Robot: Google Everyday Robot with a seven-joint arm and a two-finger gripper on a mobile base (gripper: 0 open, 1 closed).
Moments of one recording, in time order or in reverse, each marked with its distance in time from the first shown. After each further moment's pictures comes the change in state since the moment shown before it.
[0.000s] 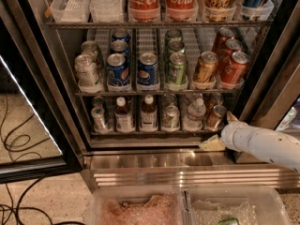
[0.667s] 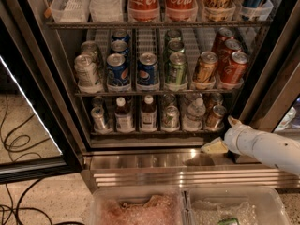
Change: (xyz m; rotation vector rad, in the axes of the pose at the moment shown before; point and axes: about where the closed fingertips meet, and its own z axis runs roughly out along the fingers) arm 0.007 0.002 -0.009 0.009 -0.009 0.029
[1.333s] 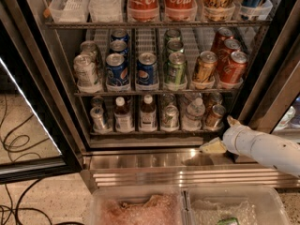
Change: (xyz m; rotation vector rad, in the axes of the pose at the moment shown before) arm -0.002 0.004 0.002 0.001 -0.015 0.005
